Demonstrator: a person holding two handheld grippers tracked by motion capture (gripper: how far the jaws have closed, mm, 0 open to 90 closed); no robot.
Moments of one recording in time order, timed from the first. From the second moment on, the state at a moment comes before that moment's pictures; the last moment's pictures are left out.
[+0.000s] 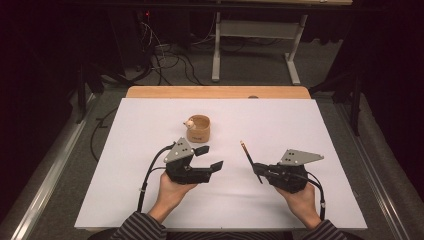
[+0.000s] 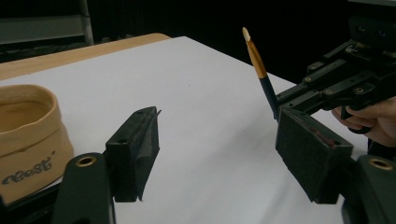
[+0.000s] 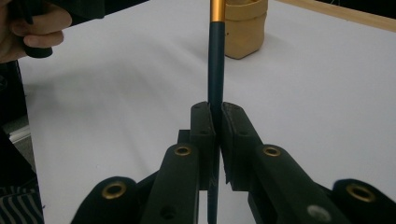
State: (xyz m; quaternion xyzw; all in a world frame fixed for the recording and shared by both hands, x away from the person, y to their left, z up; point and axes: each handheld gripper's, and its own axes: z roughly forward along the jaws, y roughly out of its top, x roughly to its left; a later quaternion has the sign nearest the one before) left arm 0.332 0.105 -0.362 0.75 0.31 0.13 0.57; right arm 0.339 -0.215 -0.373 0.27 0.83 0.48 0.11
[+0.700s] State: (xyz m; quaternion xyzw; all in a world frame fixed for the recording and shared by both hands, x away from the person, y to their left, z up) left arm 0.346 0.073 -0.367 0.75 0.30 0.09 0.58; right arm 0.342 -0.203 -0.372 0.26 0.83 0.49 0.09
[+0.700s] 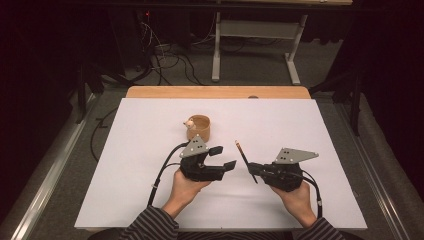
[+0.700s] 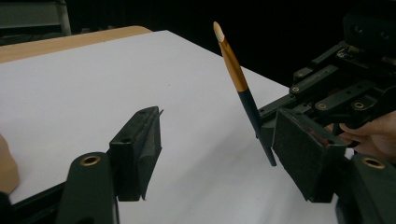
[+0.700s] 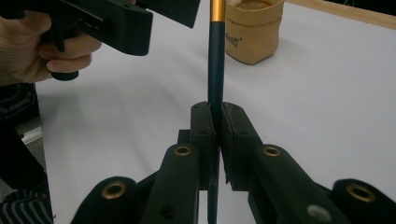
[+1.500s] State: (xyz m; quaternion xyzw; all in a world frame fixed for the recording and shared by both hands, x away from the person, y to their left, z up) left arm 0.349 0.063 -0.368 0.75 0.29 0.06 0.59; right arm 0.341 -0.187 -0.372 0.24 0.83 0.49 0.09
